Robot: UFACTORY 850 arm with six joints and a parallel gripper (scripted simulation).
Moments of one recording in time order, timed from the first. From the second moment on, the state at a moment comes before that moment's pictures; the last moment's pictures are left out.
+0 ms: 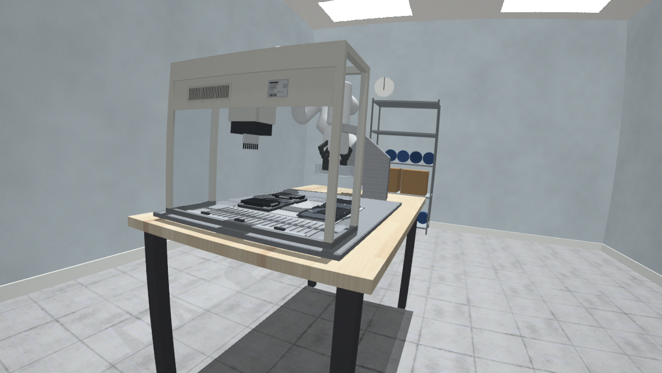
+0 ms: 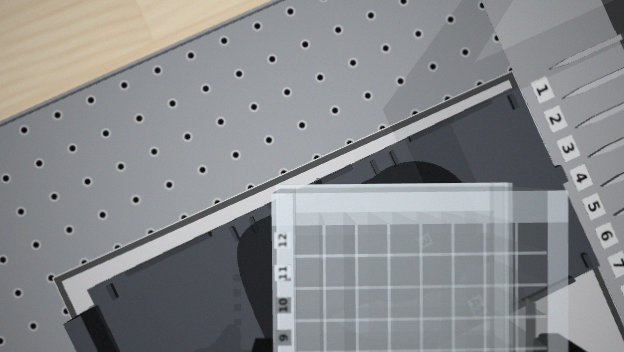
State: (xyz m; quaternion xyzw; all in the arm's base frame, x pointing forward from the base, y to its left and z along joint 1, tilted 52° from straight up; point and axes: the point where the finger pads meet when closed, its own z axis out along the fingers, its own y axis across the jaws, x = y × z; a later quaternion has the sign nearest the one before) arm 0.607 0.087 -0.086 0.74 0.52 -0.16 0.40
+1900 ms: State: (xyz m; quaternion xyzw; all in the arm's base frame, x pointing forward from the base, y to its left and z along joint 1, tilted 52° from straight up) arm 0.613 0.060 -0.108 0.61 0.66 -0.25 0.36
